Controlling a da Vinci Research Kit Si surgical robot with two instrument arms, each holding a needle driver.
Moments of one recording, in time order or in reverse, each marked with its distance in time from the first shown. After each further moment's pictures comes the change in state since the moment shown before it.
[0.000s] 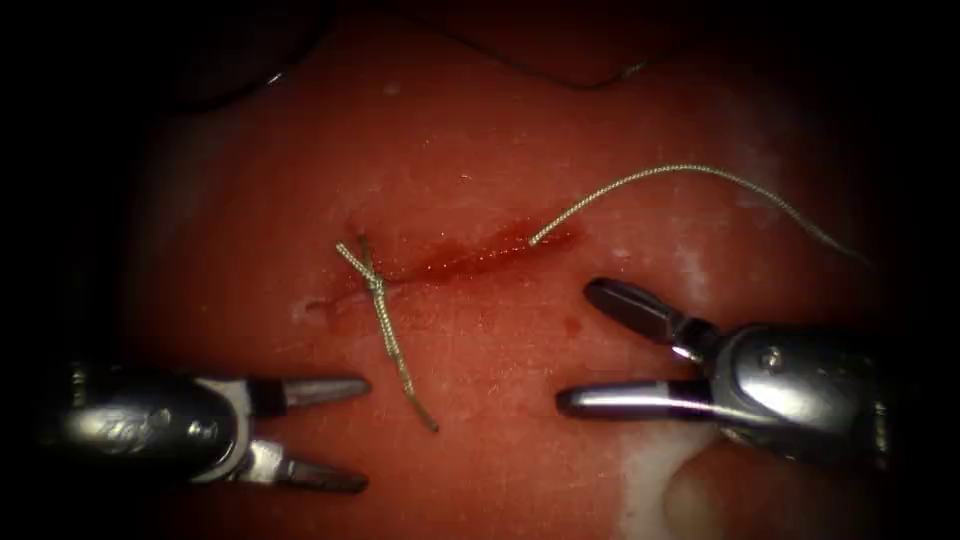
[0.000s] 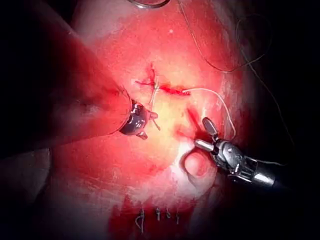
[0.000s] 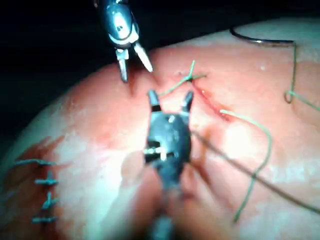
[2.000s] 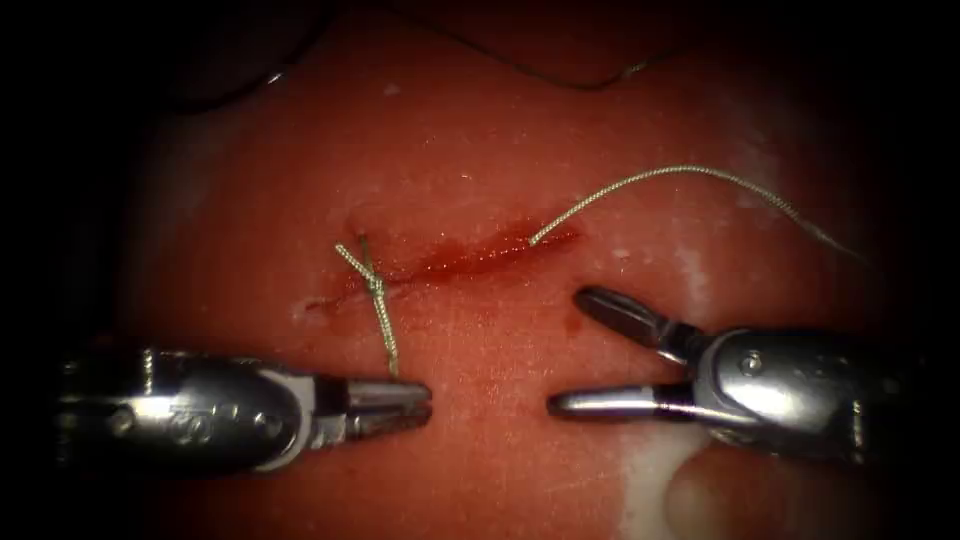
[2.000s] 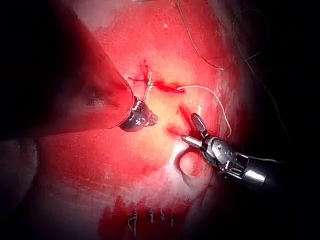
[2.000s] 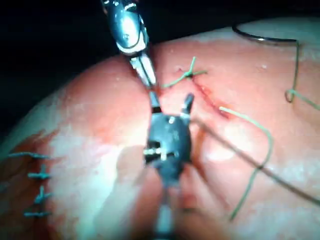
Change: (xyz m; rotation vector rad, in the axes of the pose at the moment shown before) right arm -0.001 0.000 0.001 -0.017 0.003 -0.019; left arm 0.002 -0.001 0.002 -0.009 0.145 0.008
